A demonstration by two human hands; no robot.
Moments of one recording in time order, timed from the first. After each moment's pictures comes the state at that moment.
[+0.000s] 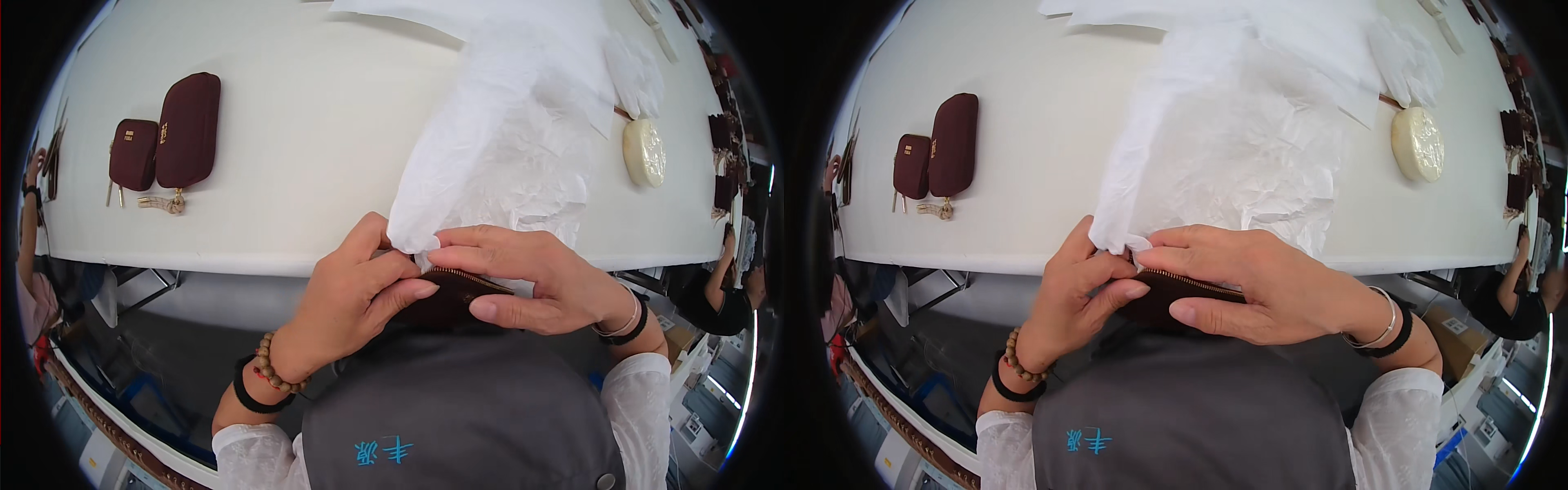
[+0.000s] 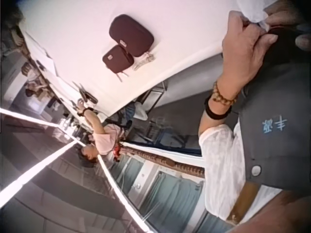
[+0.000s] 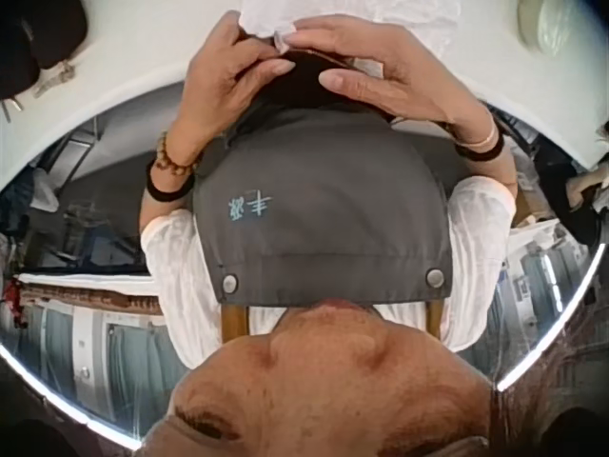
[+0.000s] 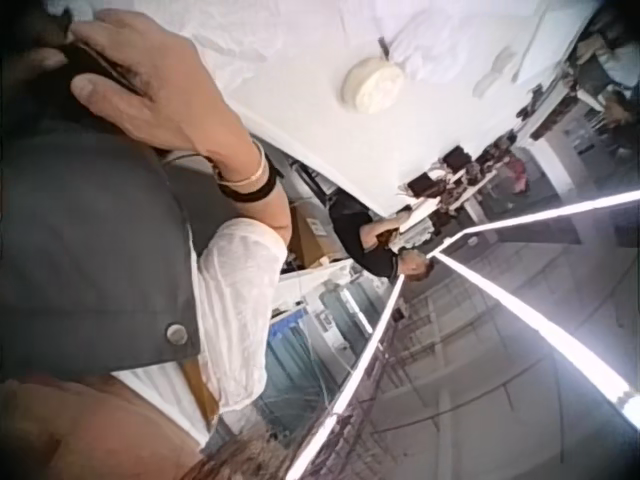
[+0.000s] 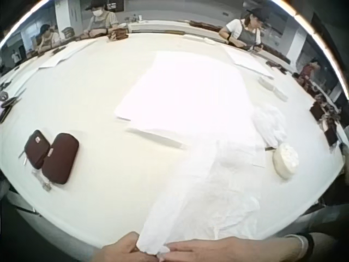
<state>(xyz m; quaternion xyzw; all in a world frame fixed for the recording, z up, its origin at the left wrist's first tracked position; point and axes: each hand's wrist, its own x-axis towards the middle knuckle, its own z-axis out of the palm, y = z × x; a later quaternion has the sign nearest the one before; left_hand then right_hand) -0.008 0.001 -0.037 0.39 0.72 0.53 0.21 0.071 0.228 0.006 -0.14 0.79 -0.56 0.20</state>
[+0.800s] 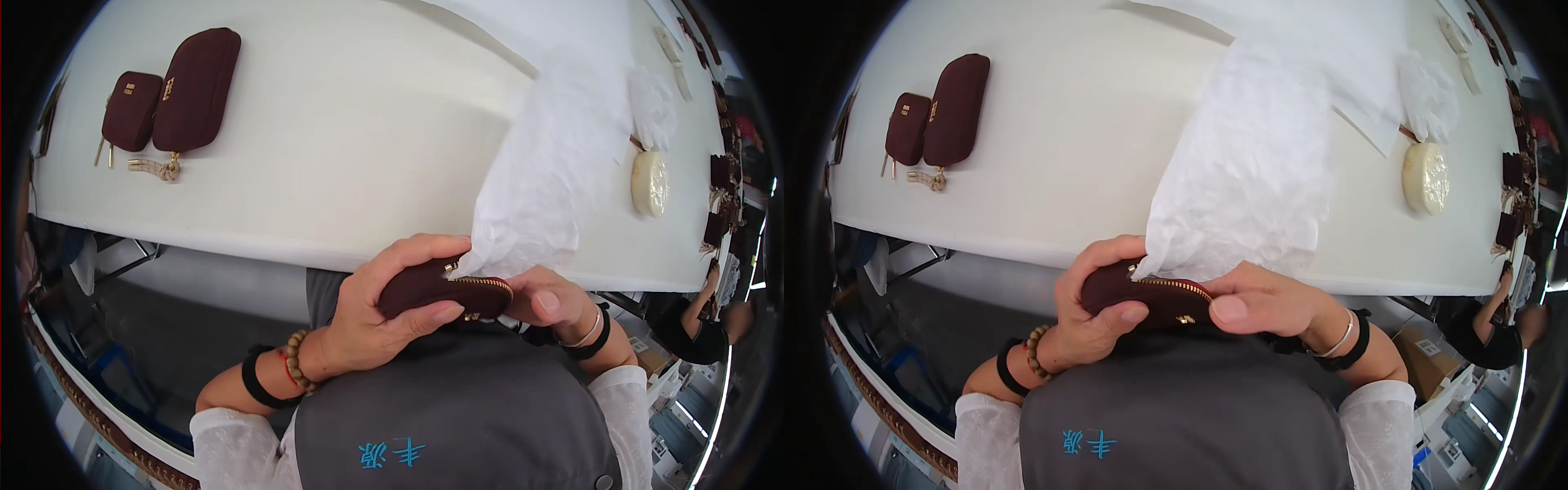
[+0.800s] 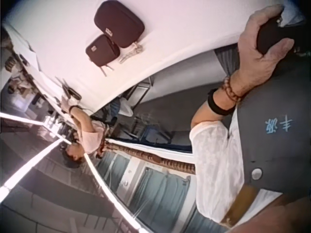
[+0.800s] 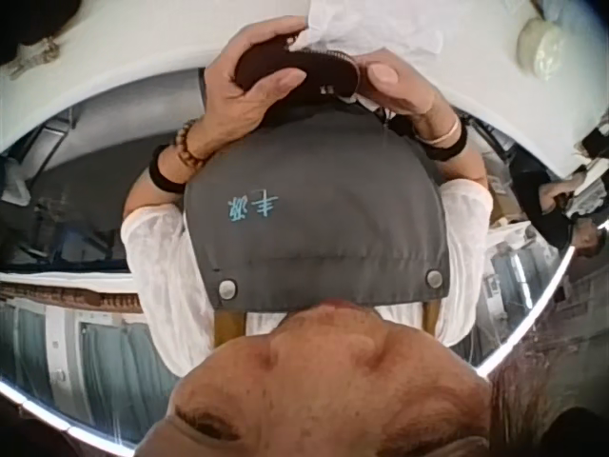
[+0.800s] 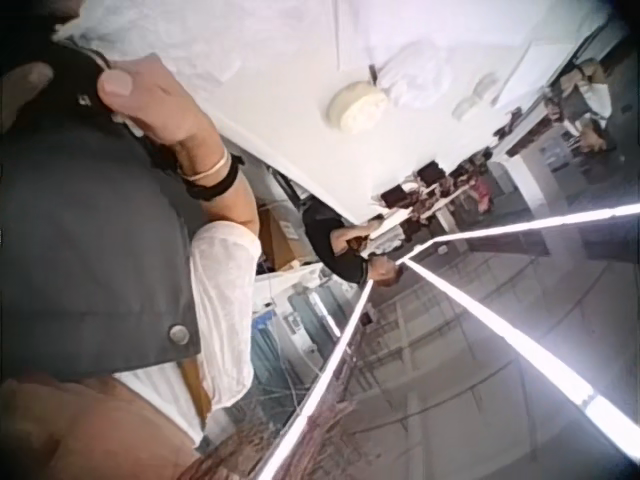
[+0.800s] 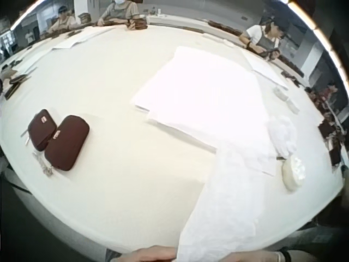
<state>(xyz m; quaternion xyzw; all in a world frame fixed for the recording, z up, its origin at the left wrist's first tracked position) 0.022 0.001 -0.047 0.19 0.48 0.77 0.37 0.096 0.226 -0.037 0.05 0.43 -0.83 0.34</state>
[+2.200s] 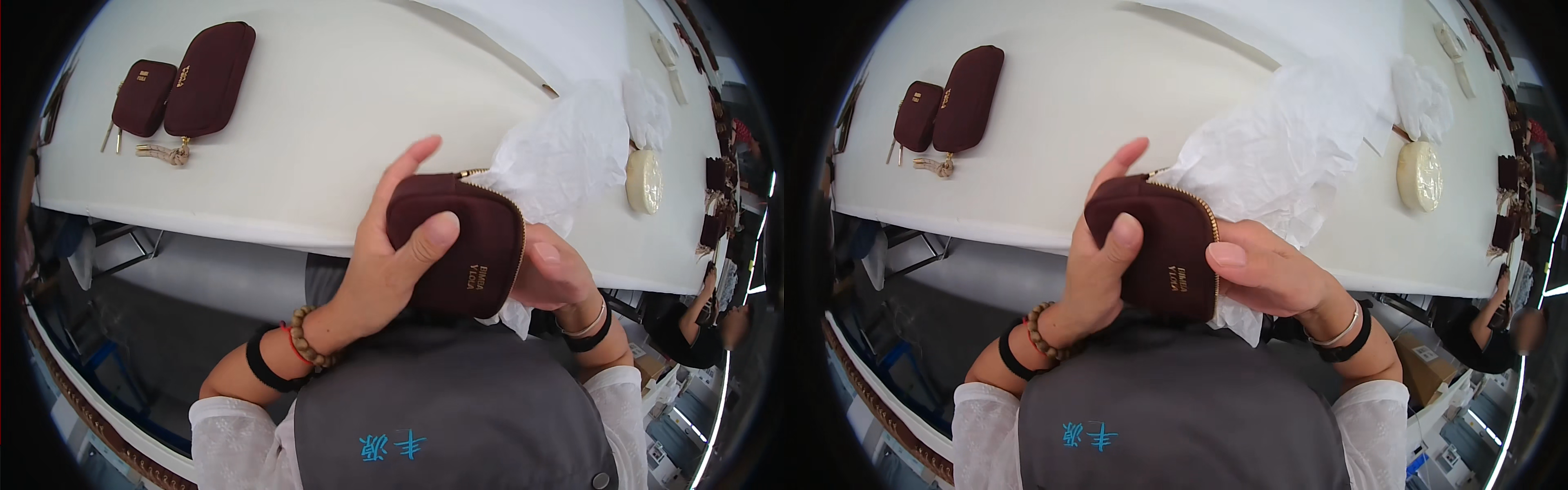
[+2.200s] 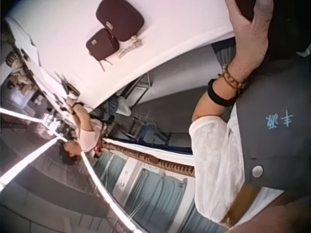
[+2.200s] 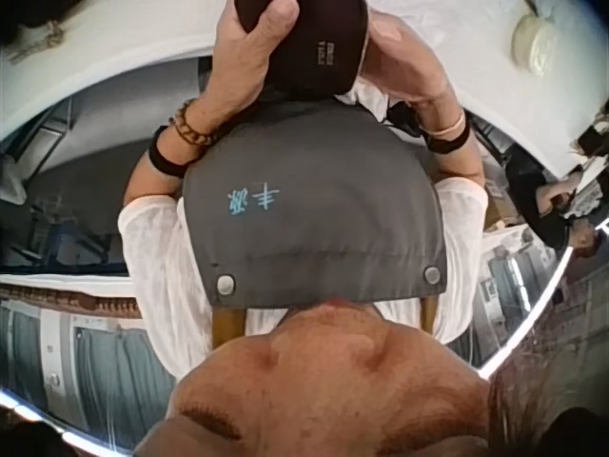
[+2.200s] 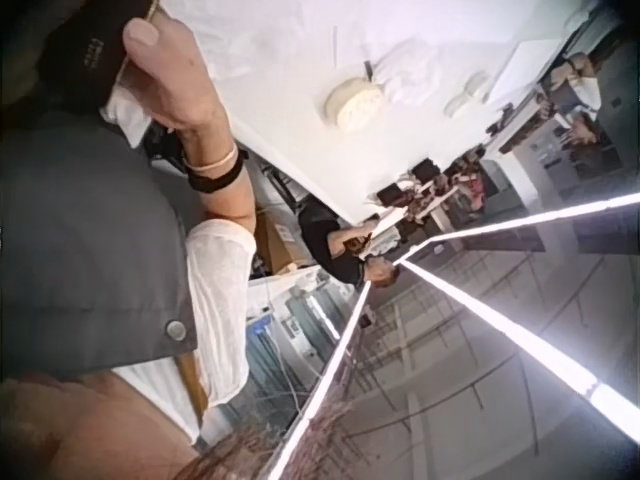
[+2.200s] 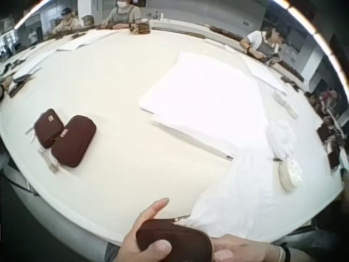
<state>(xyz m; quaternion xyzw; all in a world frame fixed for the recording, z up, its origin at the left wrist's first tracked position) 0.010 0.023 -0.049 0.07 0.45 0.82 0.35 0.074 0.214 -0.018 0.05 0.36 -0.88 0.30</state>
